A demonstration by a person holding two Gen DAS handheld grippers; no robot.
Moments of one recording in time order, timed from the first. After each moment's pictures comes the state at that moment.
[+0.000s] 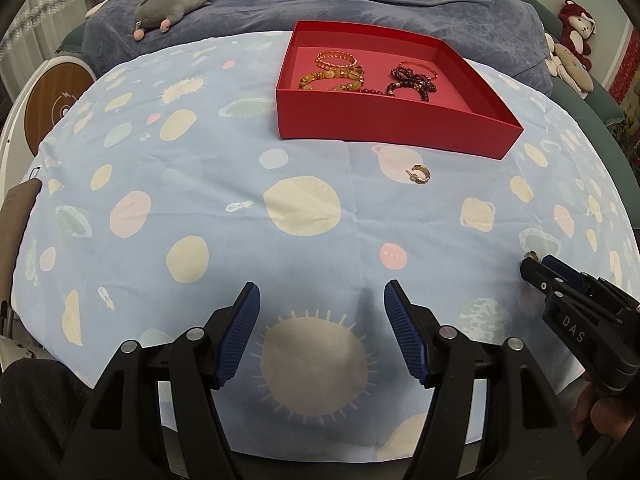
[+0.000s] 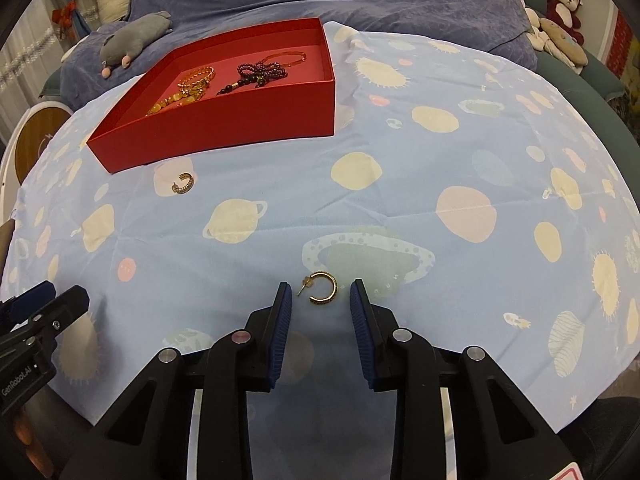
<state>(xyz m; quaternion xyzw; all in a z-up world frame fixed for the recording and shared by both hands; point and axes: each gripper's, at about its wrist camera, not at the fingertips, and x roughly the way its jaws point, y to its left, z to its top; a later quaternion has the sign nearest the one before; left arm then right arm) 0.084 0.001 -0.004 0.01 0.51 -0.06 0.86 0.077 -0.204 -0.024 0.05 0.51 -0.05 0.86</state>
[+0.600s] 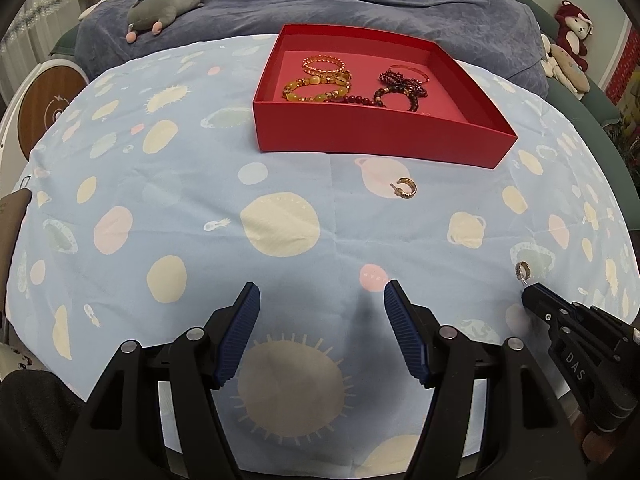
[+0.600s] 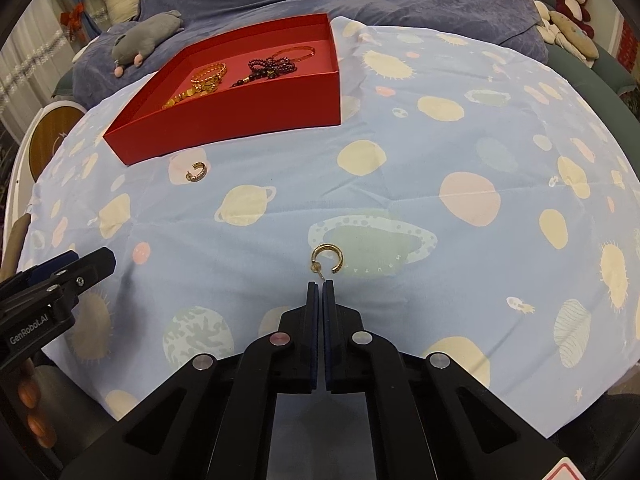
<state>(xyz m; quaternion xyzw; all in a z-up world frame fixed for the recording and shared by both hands) 0.097 -0.012 -0.003 0.00 0.50 -0.07 0.86 0.069 -0.213 -0.022 0.07 0.51 -0.03 0.86</state>
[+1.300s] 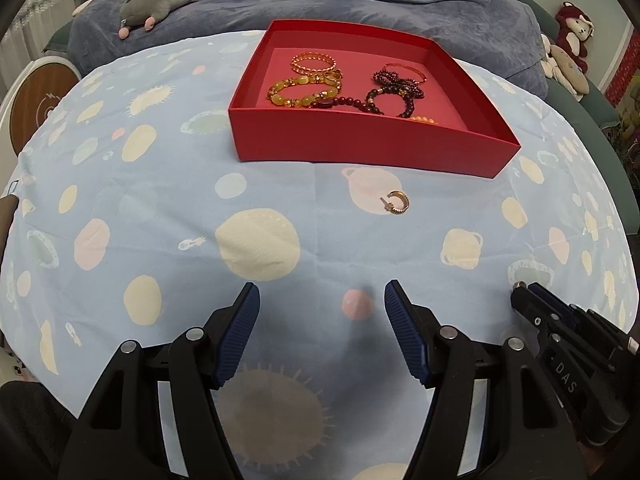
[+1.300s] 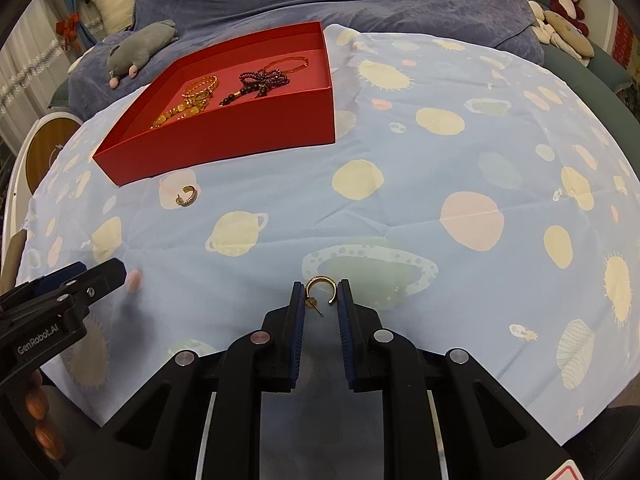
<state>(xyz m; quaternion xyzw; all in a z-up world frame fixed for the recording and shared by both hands) 0.119 -0.026 -0.006 -0.01 0.51 -0.08 0.86 0.083 -0.215 -0.024 0.08 0.50 -0.03 0.86</state>
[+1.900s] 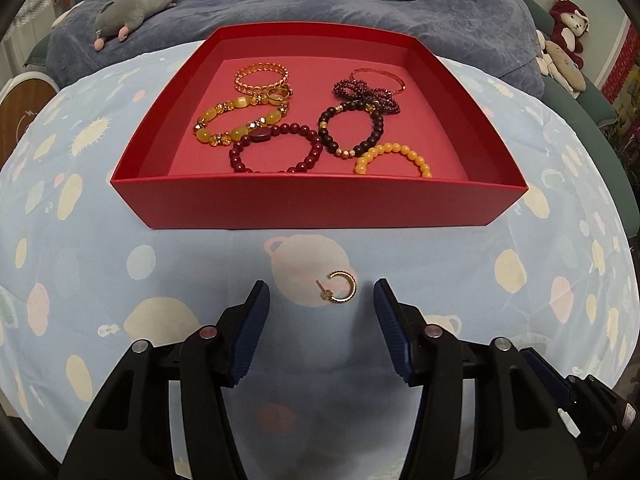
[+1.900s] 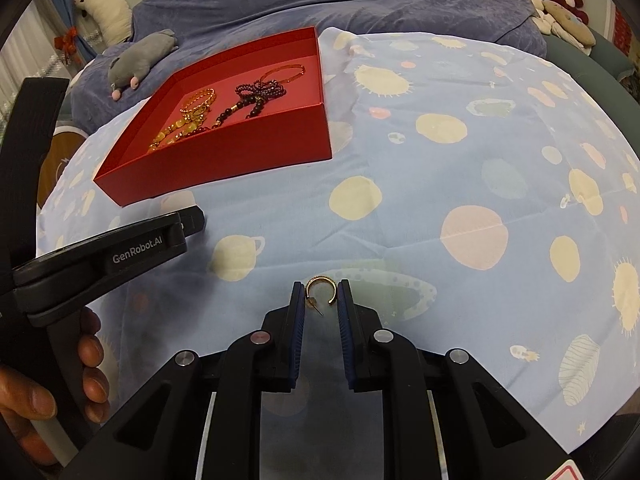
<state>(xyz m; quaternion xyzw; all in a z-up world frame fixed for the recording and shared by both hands) 0.174 -0.076 -0.021 0.00 0.51 -0.09 0.86 0.099 -0.224 -0.022 0.10 0.50 -0.02 0.86</state>
